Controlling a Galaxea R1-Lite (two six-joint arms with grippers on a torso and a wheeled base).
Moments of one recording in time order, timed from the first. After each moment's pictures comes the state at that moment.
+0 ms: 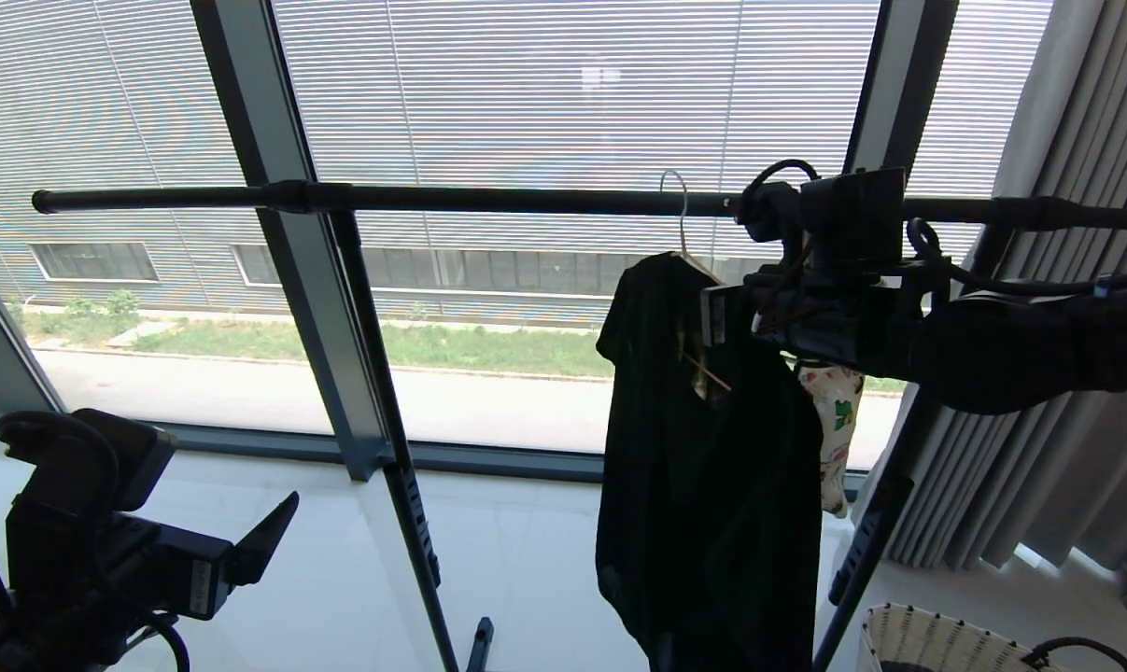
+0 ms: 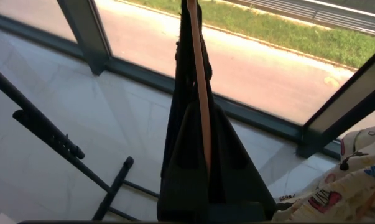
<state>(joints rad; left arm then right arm) -0.26 1.19 -0.20 -0.72 0.29 0.33 0.65 1.91 -1.41 -0.24 -0.21 0.12</state>
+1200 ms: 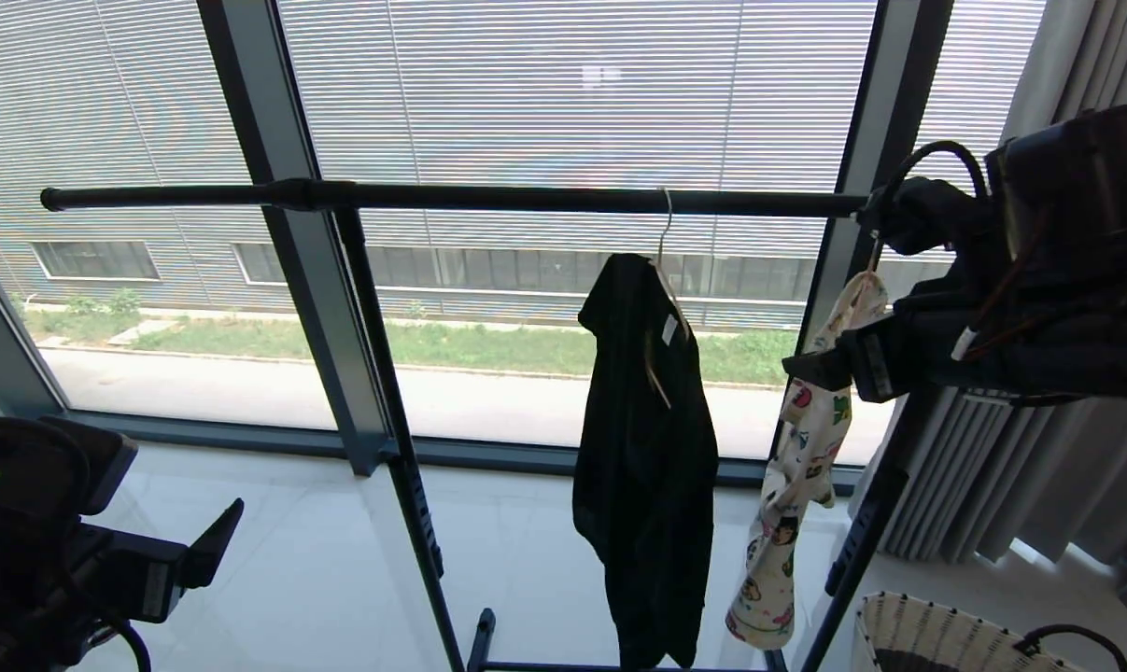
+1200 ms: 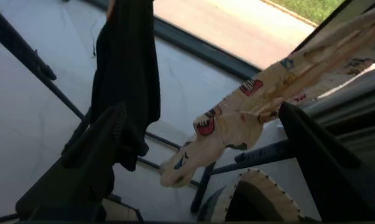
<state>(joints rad) -0.11 1.16 -0.17 -0.72 0.29 0.41 0.63 1.53 -1.25 0.22 -0.29 0.00</state>
